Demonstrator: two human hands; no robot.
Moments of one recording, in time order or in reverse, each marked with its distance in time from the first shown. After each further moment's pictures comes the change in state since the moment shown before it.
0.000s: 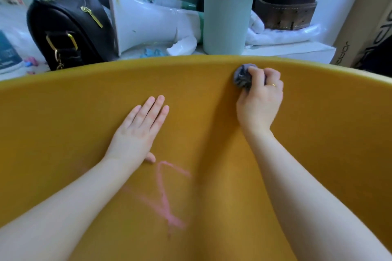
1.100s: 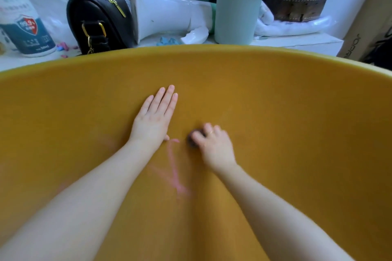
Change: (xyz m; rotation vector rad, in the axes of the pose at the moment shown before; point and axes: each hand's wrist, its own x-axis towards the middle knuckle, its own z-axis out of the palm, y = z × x) left_hand -0.019 0.020 -0.027 -0.052 -0.116 -0.100; right_hand -0.132 -0.024 -0.013 -0.030 -0.521 -0.515
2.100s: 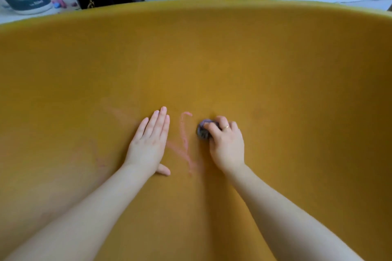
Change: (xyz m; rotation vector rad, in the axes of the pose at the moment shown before) left_hand -0.082 0.015 0.056 0.003 -0.333 -0.045; right_hand -0.046 -0.030 0.017 0.200 -0.015 0.229
